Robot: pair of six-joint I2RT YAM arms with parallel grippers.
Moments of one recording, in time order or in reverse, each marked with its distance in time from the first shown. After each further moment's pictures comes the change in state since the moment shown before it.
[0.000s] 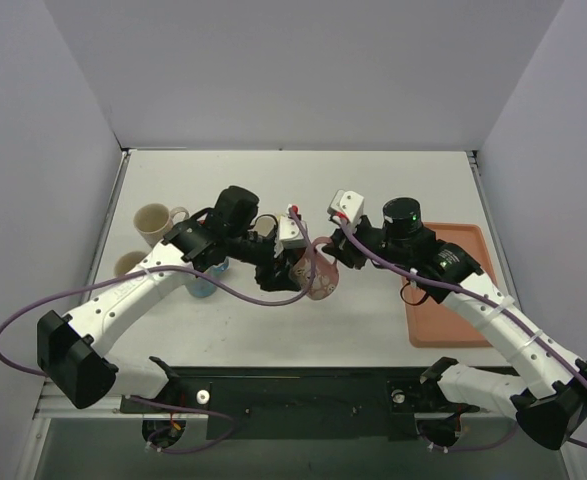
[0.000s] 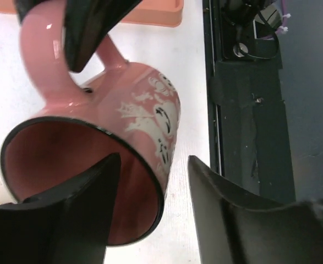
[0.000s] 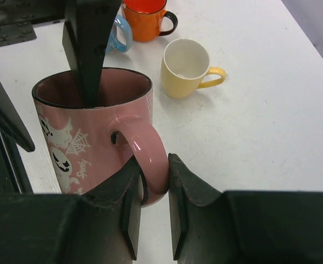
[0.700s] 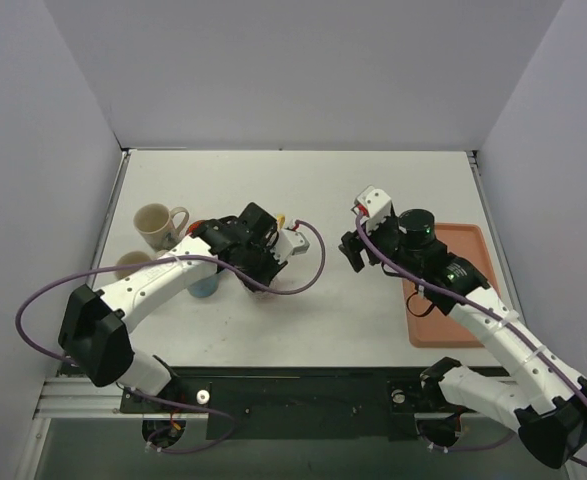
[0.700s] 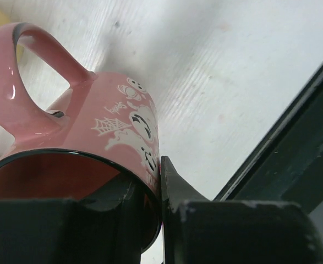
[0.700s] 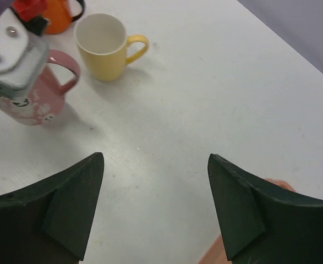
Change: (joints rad) left arm -0.033 0.130 -0.020 -0.208 -0.539 -0.188; right arm -0.058 -0.068 -0.134 0.113 0.229 0.079
